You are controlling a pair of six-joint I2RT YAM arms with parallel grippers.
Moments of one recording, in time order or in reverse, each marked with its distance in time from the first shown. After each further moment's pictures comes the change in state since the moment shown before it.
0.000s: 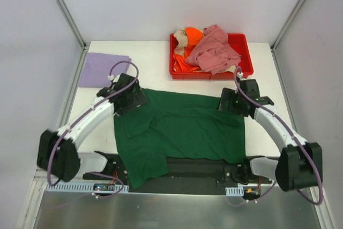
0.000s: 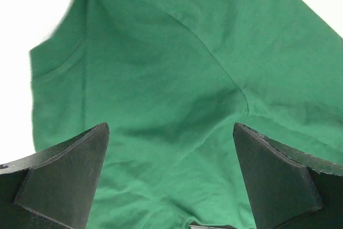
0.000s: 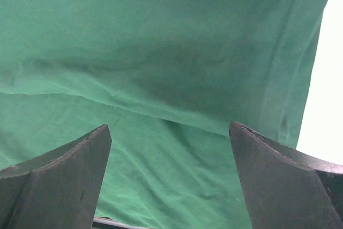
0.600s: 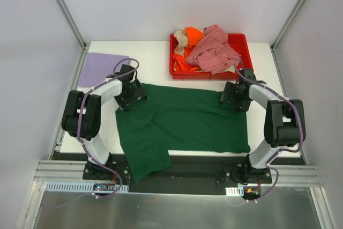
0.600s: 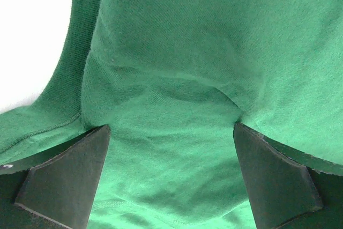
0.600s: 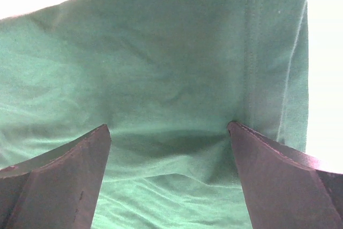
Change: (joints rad) left arm 0.201 0.544 0.132 0.176 0.230 0.054; right arm -0.117 0.484 0.185 0.024 0.009 0.060
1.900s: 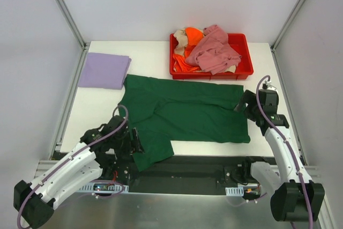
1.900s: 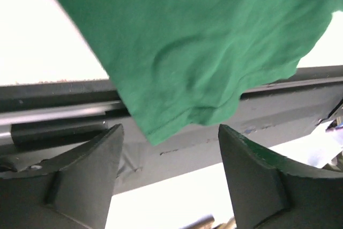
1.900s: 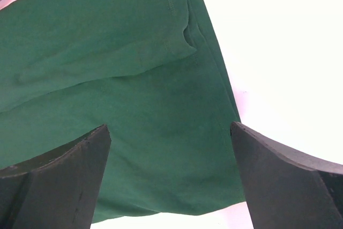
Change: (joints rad) left arm -0.378 -1.070 -0.593 -0.356 0.196 -0.147; right arm -0.068 -0.740 -0.312 -0.015 0.139 0.048
